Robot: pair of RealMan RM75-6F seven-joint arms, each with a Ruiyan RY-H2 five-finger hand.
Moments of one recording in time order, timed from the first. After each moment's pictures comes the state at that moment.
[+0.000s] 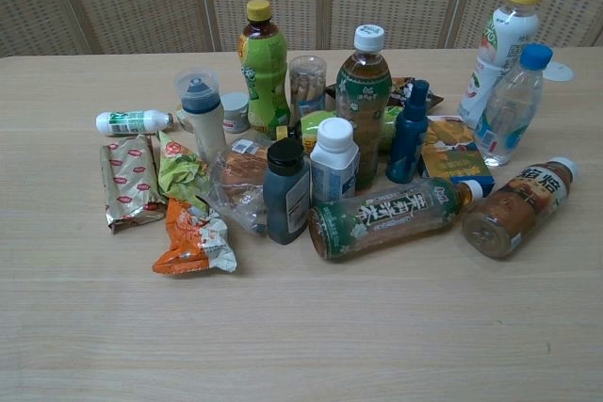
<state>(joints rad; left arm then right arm) -0.18 -0.82 -0.03 -1.75 1.55 1.42 0.00 0.17 -0.93 0.15 -1.71 -1.36 1.41 -0.13</state>
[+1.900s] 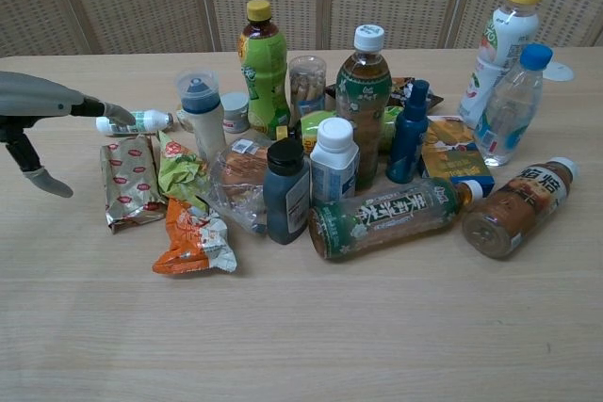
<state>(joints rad) -0.75 -1.25 -0.05 -1.36 1.40 0.56 0.02 0.07 -0.82 0.16 -1.77 -1.29 1.52 -0.14</state>
